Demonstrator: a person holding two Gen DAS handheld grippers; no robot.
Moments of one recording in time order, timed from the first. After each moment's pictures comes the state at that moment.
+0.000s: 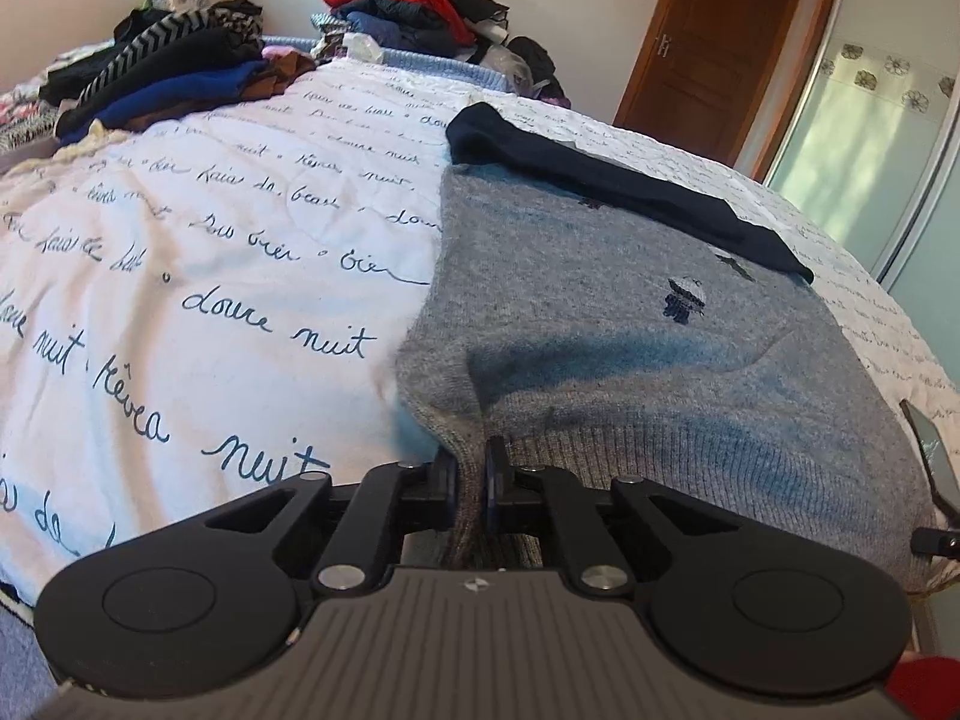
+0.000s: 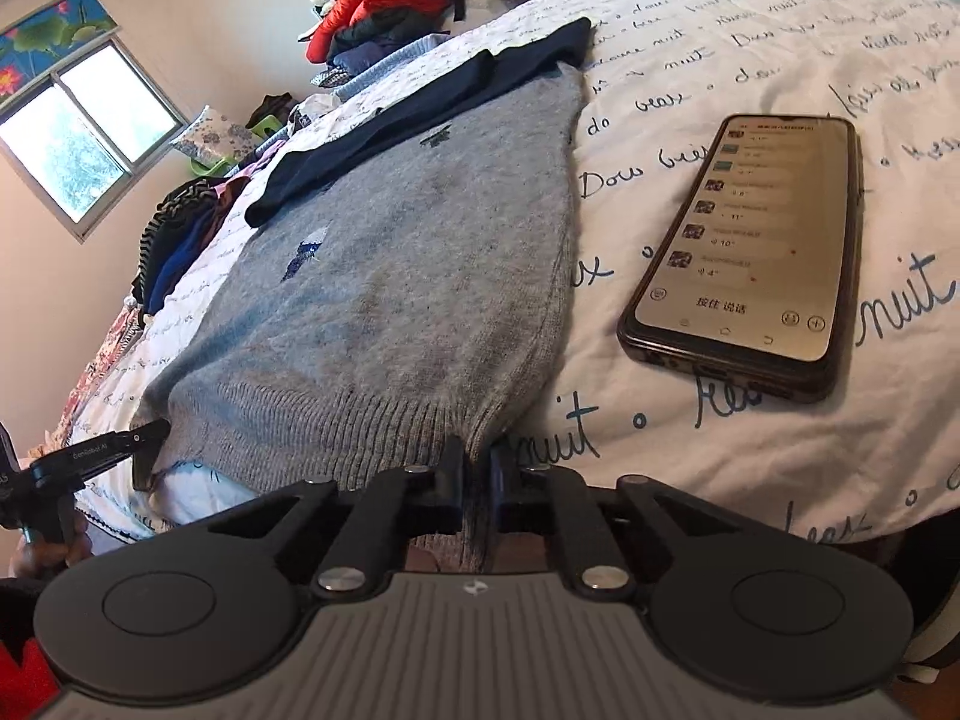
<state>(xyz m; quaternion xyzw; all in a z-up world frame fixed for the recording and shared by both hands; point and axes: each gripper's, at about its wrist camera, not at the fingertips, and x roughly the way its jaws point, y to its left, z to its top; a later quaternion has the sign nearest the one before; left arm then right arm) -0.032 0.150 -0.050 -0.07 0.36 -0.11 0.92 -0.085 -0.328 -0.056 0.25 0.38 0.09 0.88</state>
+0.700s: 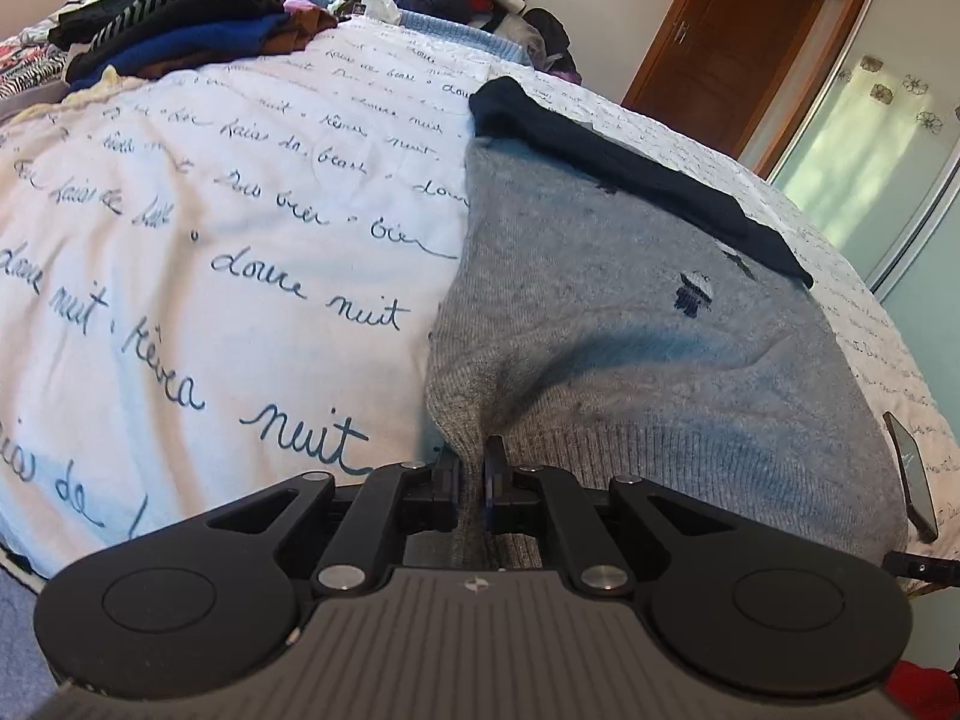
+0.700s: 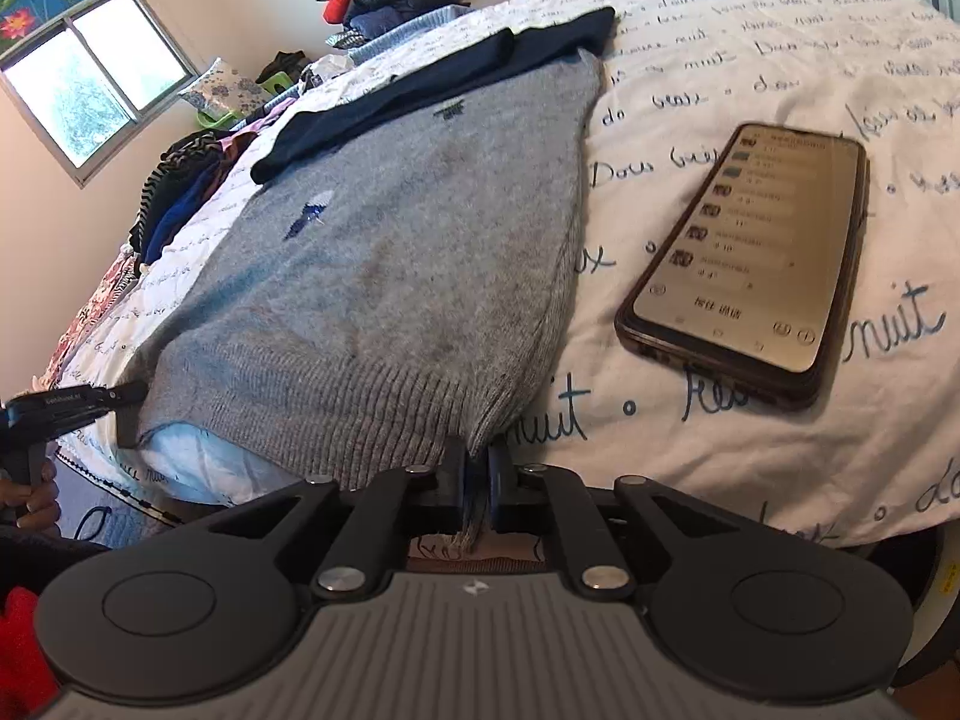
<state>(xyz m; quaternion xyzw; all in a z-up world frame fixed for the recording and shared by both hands) -0.028 0.171 -0.050 -0.11 0.40 -0.12 0.90 -0.083 -0.328 -0.052 0.22 0.41 0.10 0.88</state>
